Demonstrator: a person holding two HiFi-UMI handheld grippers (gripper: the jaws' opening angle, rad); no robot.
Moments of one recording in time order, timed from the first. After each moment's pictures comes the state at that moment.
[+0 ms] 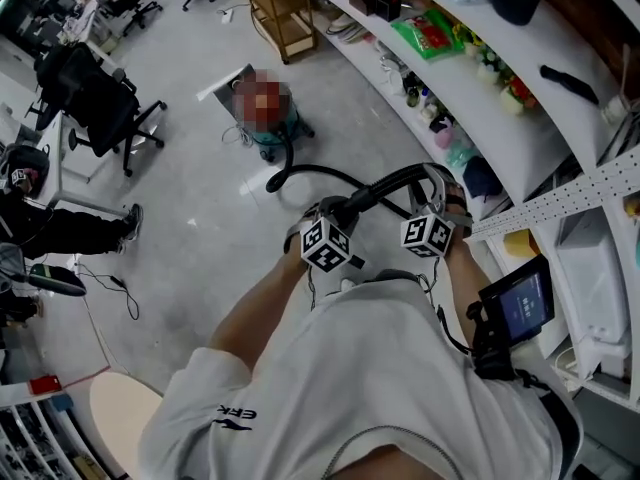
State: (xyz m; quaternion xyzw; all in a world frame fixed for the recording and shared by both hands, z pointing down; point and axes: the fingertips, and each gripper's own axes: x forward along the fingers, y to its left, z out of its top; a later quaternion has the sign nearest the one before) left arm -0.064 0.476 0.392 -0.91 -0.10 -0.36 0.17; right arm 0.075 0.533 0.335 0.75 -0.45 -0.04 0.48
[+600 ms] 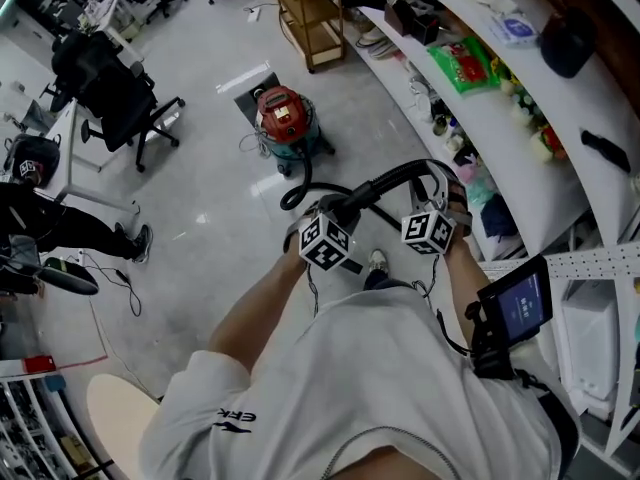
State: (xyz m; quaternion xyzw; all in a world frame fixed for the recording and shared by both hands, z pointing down) left arm -0.001 0.351 0.367 -0.92 -0.05 -0.37 0.13; right arm 0.148 0.391 0.322 0.75 -0.49 -0.06 0.45
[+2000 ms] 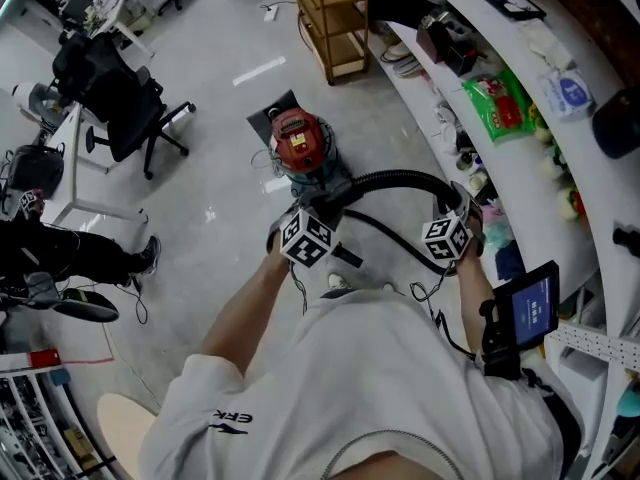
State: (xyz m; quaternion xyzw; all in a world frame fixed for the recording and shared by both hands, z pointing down) left arm 0.074 0.135 0.345 -0.91 0.00 -0.40 0.11; right arm 0.295 0.266 0.391 0.75 -0.47 0.09 0.44
